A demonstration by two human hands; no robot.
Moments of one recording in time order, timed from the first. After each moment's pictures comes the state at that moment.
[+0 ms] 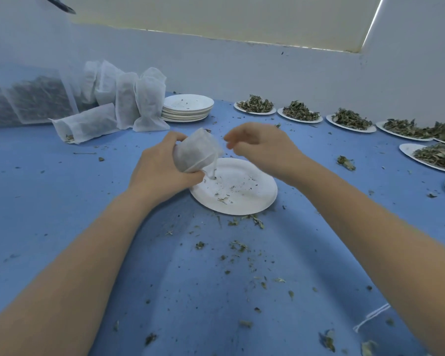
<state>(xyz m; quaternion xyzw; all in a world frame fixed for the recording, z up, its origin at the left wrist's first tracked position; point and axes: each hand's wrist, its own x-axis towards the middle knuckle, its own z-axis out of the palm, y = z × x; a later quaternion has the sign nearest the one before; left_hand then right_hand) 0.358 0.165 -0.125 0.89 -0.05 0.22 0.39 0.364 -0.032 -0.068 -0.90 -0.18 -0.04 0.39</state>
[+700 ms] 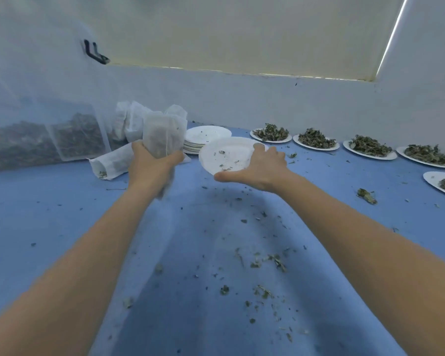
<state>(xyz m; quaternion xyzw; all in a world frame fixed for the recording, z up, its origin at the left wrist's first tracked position) 0.402 0.216 -0.080 0.78 0.13 0.26 0.55 0.419 0.007 -0.055 -0.98 -0.05 -0.03 0.20</state>
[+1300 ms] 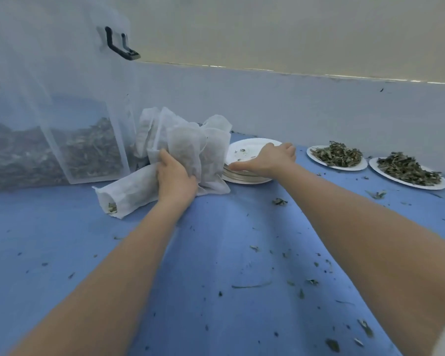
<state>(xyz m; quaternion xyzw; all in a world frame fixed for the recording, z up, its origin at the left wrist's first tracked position) 0.553 0.276 -0.113 0.85 0.20 0.27 0.40 0.638 0.112 -0.076 -0.99 -0.01 -0.03 0.13</state>
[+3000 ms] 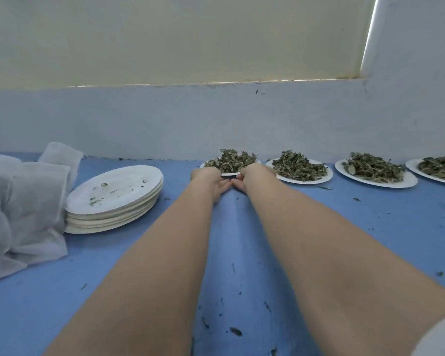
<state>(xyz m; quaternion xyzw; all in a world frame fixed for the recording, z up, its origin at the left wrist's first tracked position) 0.715 0.008 -0.104 0.57 0.19 -0.05 0.80 0.722 -0.075 -0.111 -0.47 0.23 -0.07 0.85</state>
